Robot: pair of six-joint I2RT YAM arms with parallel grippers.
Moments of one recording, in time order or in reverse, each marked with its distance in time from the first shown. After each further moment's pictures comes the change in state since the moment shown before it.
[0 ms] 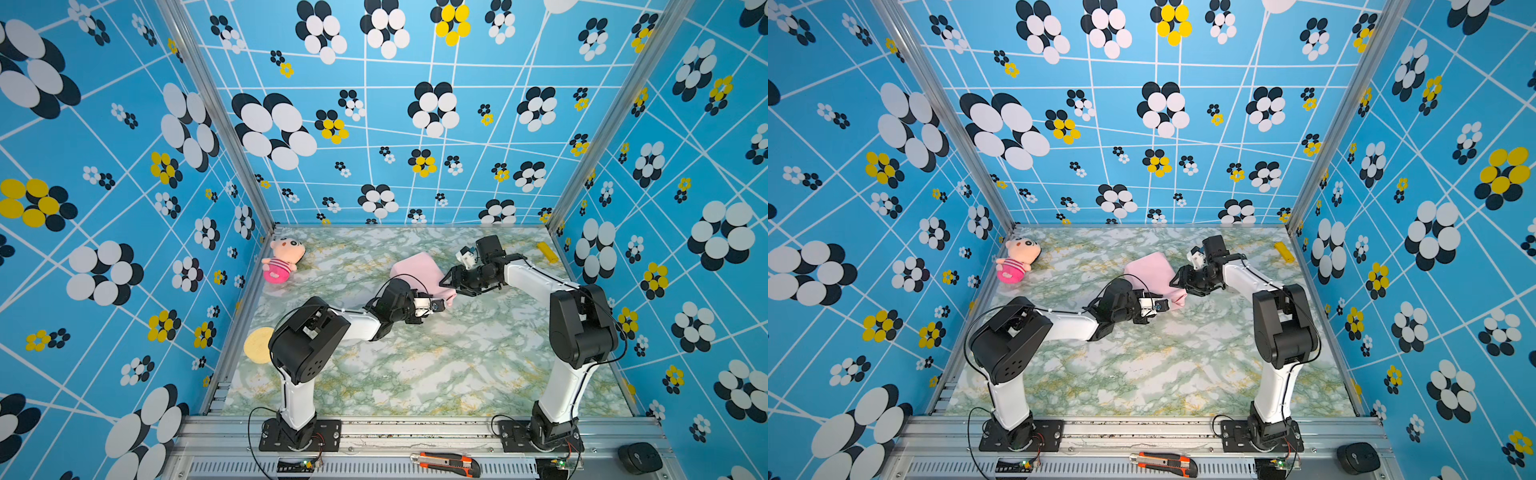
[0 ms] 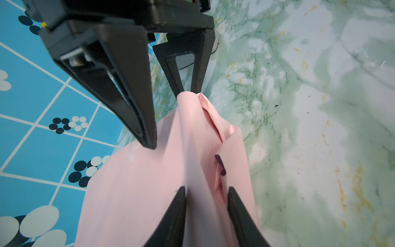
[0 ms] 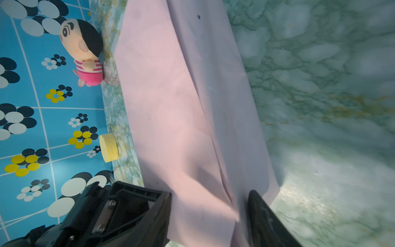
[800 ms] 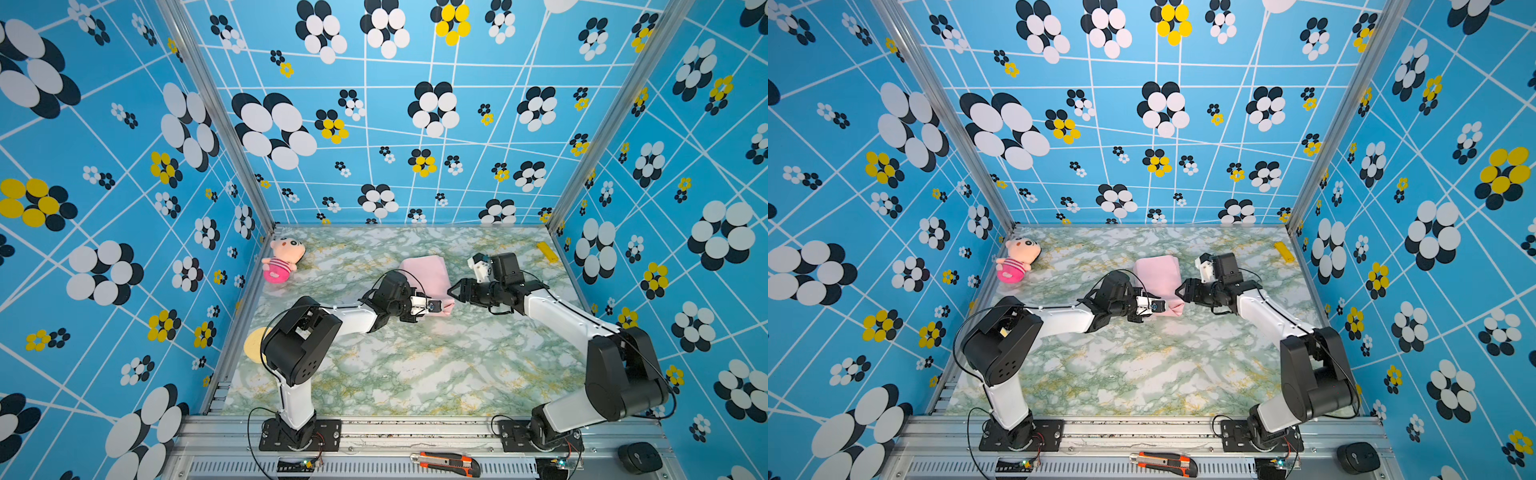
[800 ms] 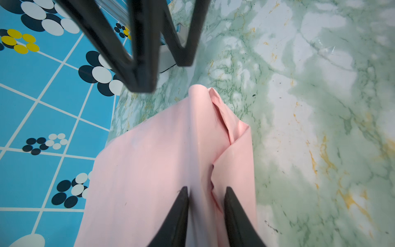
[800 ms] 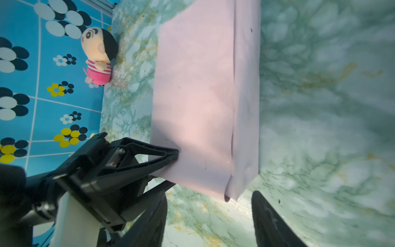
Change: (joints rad) left arm 0.054 -0.037 0.060 -0.217 0.130 0.129; right arm 0.031 -0.426 -0.364 0.233 0.164 -0.118
